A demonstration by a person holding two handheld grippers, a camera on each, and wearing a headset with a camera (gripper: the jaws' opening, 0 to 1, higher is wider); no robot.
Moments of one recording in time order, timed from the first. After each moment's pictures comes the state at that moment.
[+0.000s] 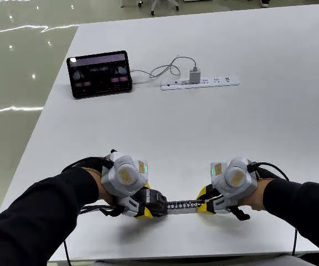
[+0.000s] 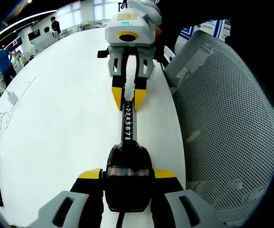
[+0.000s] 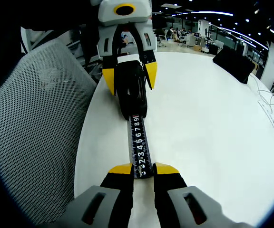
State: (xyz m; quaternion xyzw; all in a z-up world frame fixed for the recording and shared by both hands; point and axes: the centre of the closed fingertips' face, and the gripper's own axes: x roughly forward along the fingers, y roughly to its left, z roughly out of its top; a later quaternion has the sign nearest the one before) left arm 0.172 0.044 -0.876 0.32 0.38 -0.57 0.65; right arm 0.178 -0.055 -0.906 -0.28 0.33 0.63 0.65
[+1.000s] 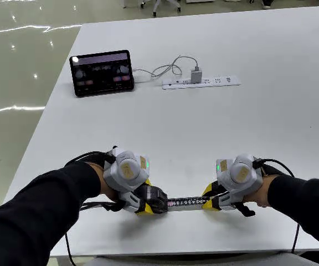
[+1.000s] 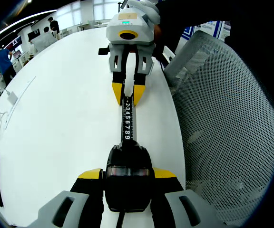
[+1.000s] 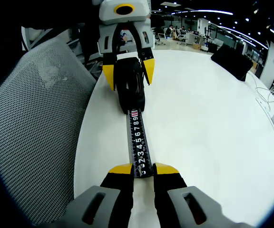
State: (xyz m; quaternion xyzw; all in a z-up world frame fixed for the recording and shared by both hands) left arm 0.172 0.044 -0.875 0.32 0.38 -0.57 0.65; right arm 0.180 -0.067 -0.905 -0.28 0.33 0.62 0.65
